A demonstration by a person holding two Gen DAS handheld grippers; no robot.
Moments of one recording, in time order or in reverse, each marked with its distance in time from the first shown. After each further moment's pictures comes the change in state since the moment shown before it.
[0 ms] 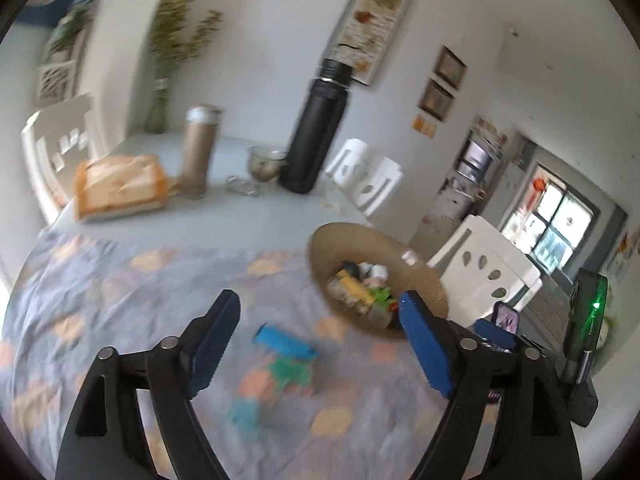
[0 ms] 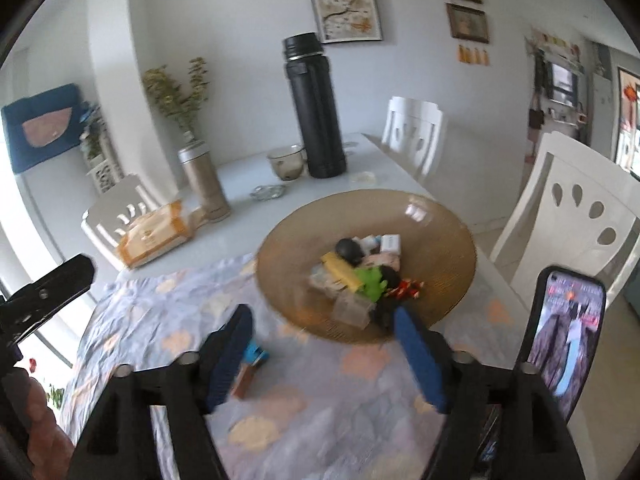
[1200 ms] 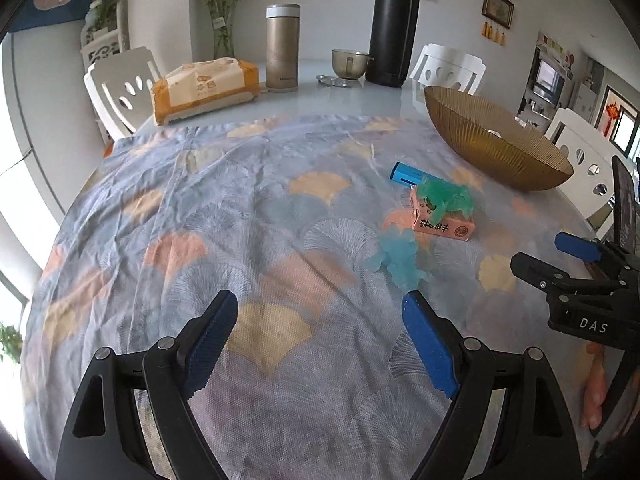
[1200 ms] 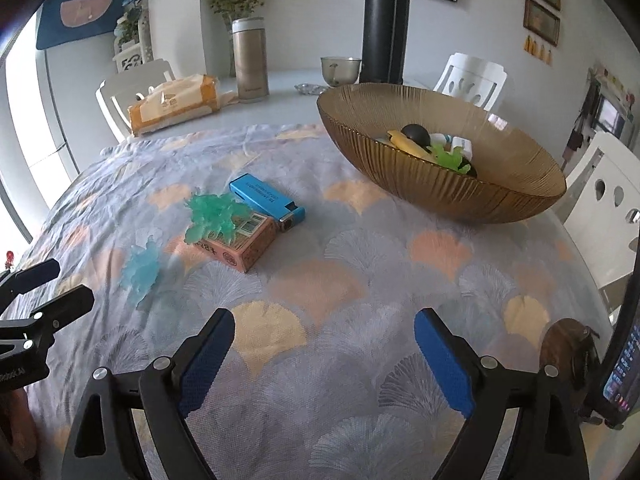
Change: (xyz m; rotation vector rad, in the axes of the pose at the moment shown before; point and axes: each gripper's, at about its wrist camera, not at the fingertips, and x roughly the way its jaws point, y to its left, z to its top) left arm 0.034 0.057 -0.114 0.132 0.229 0.337; right arm 0.079 0.041 -0.096 -0.227 0.180 -0.035
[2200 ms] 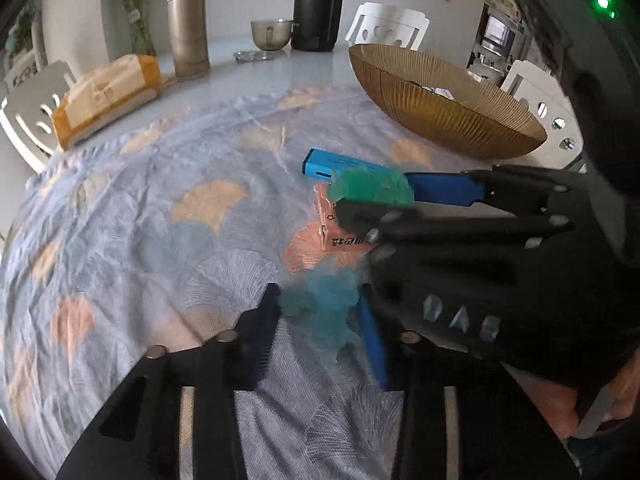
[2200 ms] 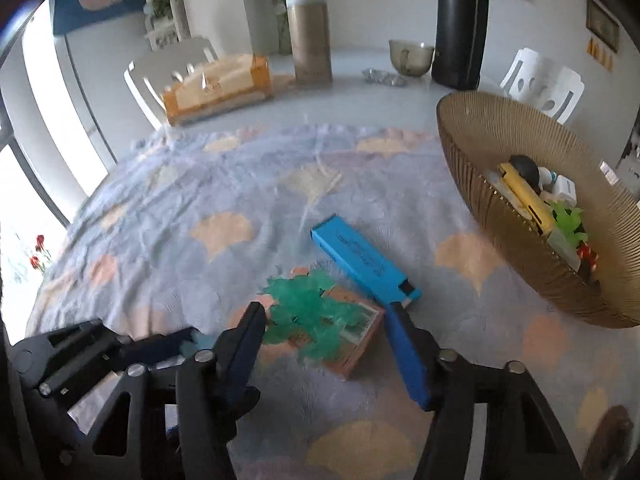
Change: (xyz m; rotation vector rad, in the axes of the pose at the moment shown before) left arm 0.052 -0.053 0.030 0.159 0.118 -0.160; right arm 0.050 0.050 0.065 -0.064 0.081 0.182
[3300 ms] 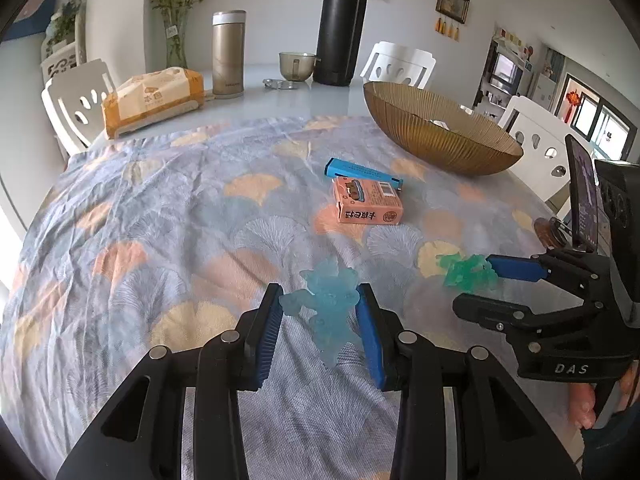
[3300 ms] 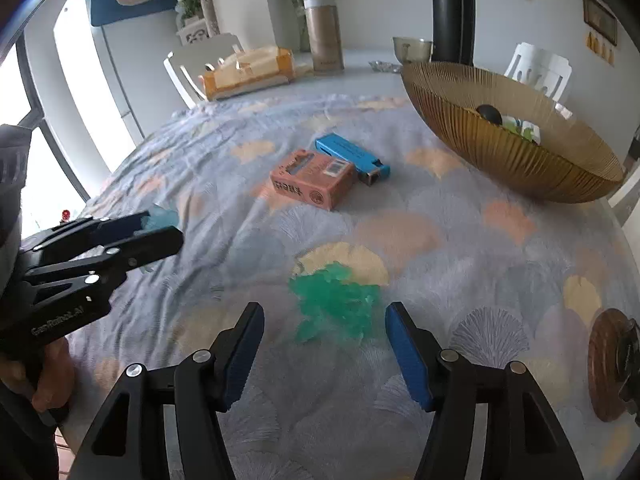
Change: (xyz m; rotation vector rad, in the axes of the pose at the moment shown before) left arm -0.052 0.011 -0.045 -0.074 -0.134 0.014; right arm -0.060 -0.015 -0.097 -0.028 -0.005 0.059
